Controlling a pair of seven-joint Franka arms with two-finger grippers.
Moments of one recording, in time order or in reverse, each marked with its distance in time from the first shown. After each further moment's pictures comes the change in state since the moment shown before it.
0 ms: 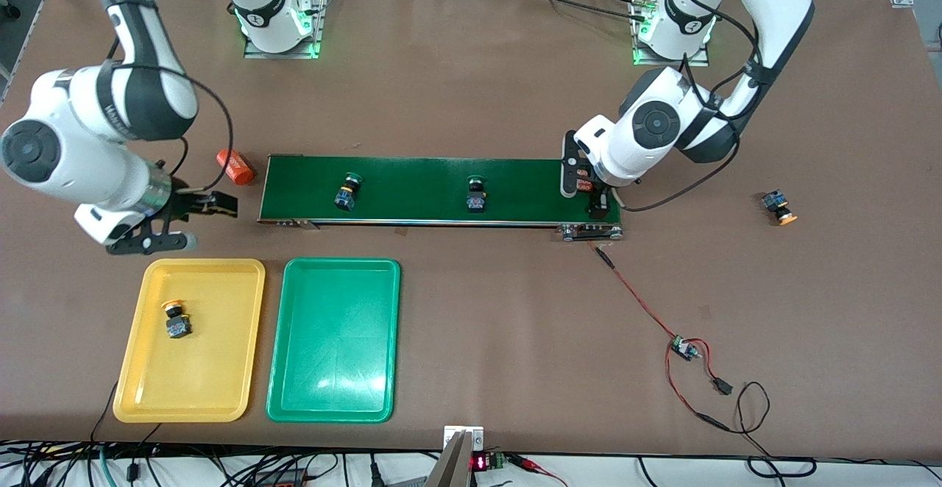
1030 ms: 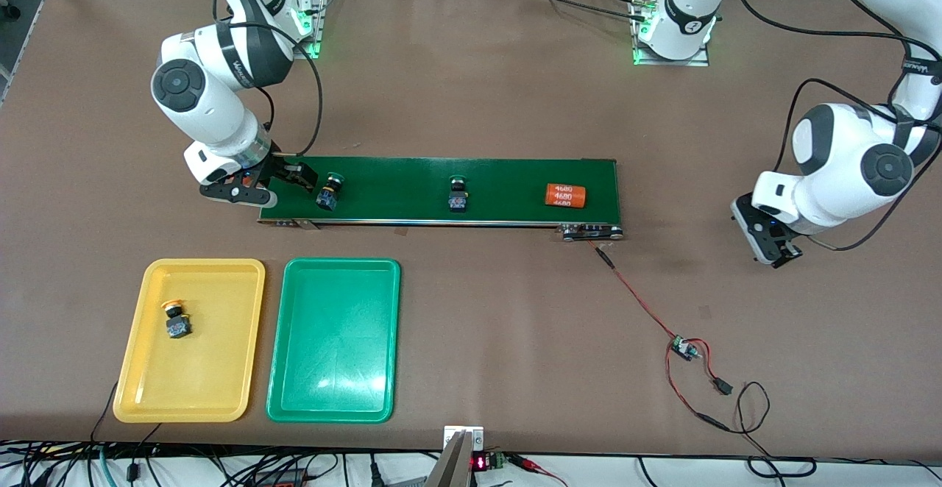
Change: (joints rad) left arm 0.266 0.004 0.287 0.083 0.000 -0.008 0.077; right arm 0.102 -0.124 0.095 -0.345 0.026 0.328 0.420
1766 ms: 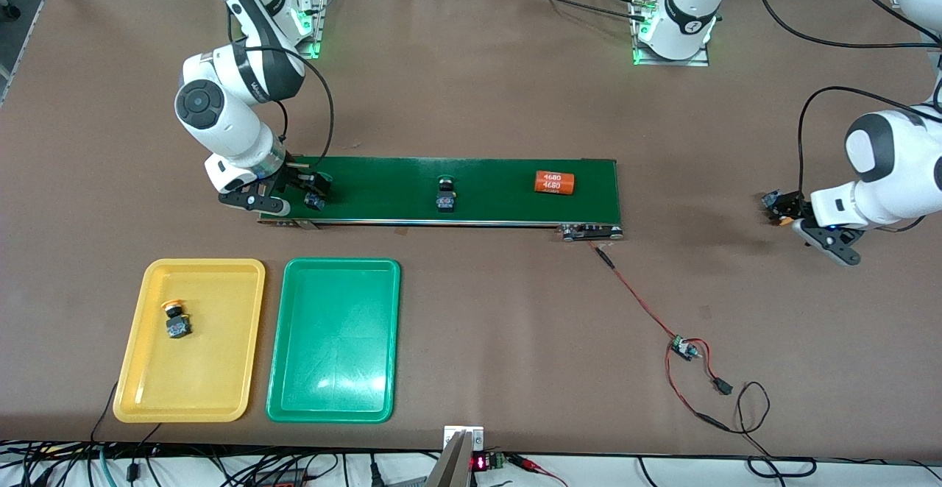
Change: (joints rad) left arm 0.196 0.083 0.022 0.015 -0.011 0.001 -0.378; right arm 0.006 0.094 0.000 -0.016 0.000 0.103 0.024
